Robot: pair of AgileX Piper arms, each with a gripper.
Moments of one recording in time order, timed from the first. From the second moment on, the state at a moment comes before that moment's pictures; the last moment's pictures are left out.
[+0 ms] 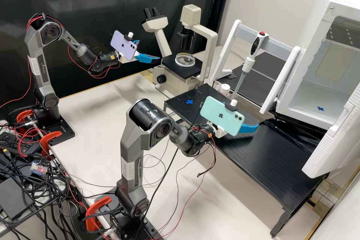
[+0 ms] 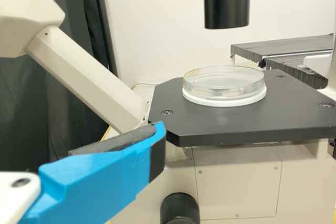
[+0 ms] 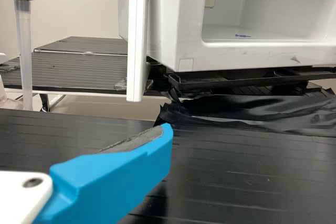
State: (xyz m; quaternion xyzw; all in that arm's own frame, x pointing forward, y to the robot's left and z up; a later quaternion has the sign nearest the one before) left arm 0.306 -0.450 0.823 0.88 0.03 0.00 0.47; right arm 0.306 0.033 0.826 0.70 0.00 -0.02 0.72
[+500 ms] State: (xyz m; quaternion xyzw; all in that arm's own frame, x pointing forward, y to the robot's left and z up) left arm 0.306 -0.450 0.823 0.88 0.03 0.00 0.47; right arm 0.279 0.045 0.826 0.70 0.01 0.00 0.72
